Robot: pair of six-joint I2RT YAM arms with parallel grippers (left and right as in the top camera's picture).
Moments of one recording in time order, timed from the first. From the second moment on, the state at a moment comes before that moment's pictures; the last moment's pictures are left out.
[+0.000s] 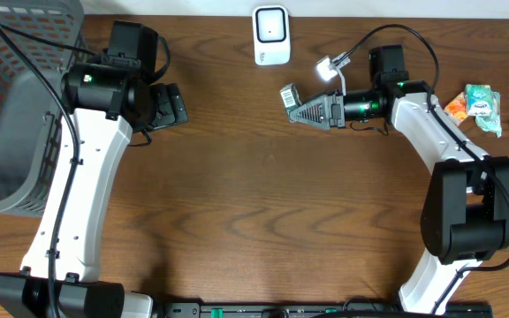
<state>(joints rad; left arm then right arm) -0.15 1.59 1.68 -1.31 -0.17 -0.43 0.12 1.96 1.40 -0.58 -1.31 -0.16</state>
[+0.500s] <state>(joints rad) -0.15 1.59 1.68 -1.31 -0.17 -0.43 0.30 1.96 1.37 -0.82 -0.32 -0.19</state>
